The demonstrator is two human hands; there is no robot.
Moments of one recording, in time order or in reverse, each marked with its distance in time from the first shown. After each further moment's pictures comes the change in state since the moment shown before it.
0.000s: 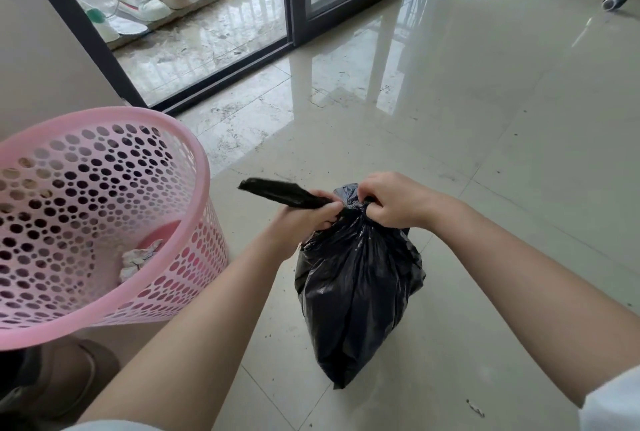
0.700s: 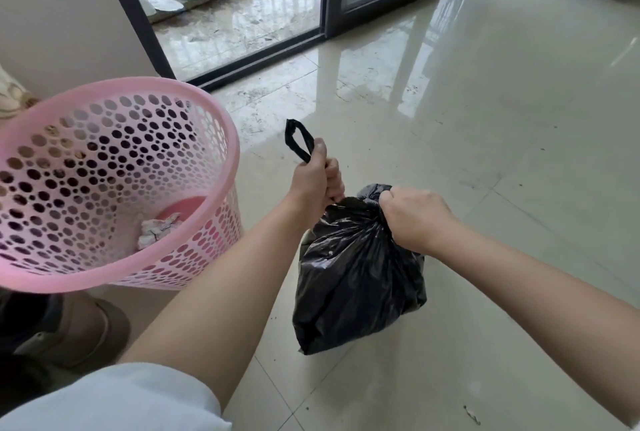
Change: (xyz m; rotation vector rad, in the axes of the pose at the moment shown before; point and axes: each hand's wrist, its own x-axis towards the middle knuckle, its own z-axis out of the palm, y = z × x) left_hand 0.010 0.018 -0.006 -0.458 0.198 0.005; right_hand -0.008 -0.010 0.029 -0.590 -0.004 0.062
